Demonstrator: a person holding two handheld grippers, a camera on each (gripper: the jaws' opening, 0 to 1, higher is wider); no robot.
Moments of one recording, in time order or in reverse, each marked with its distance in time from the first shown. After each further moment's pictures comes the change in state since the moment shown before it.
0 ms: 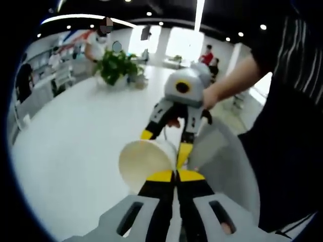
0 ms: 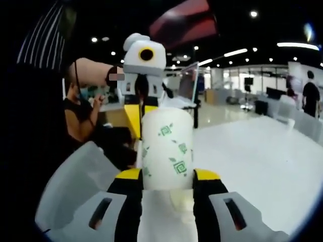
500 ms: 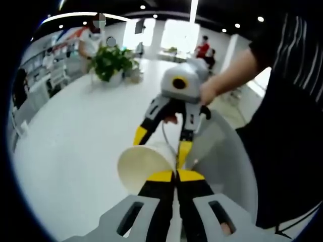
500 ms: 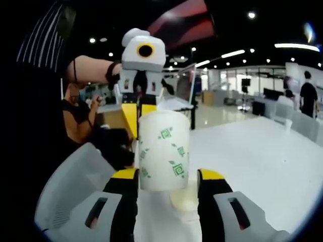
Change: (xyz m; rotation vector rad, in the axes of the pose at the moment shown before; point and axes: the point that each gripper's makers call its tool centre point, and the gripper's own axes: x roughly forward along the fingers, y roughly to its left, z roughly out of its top) left arm 0.000 -0.002 0.004 0.048 0.087 -0.014; right arm -0.003 -0.002 0.004 0.007 -0.018 -0.030
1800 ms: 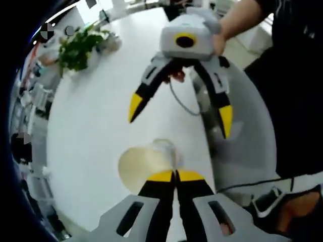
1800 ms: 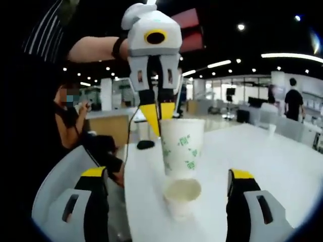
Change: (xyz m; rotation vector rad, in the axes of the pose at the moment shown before) left arm 0.011 0.028 0.004 0.342 0.573 0.073; right arm -0.029 -0.002 -0.004 -0.007 -0.080 -0.141
